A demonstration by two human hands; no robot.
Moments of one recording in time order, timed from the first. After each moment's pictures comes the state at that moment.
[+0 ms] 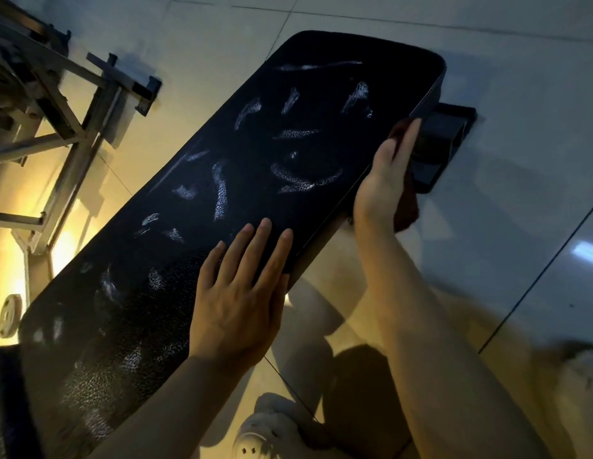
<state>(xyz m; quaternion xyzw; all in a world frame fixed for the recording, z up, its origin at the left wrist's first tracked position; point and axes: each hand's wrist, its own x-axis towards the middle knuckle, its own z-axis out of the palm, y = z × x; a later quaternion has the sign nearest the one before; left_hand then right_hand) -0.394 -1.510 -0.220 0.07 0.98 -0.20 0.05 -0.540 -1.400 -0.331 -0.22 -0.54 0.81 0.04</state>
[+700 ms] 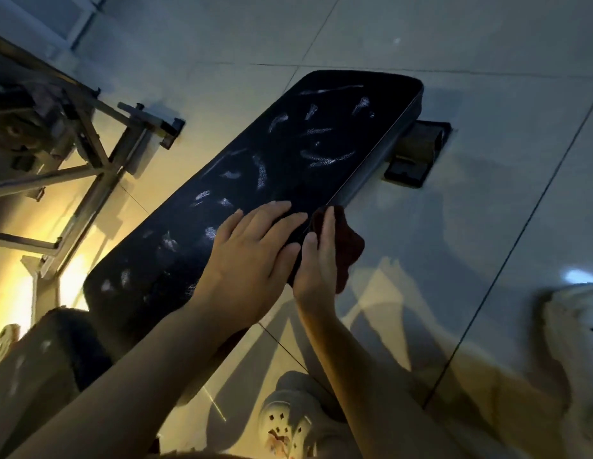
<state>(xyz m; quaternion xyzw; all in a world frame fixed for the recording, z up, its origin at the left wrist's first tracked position) -0.354 -1.511 -0.143 0.11 0.99 -0.03 0.07 -0.360 -1.463 -0.266 -0.16 -0.58 0.80 0.01</state>
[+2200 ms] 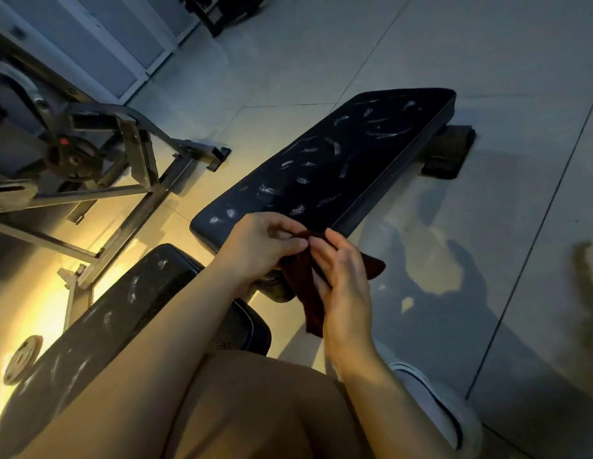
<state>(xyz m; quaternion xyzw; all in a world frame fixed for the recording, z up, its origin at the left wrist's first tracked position) -0.208 -1.594 -0.071 -0.10 0.93 0.34 0.13 -0.163 -1.508 -0.184 -0.05 -0.36 0.93 -0.07</state>
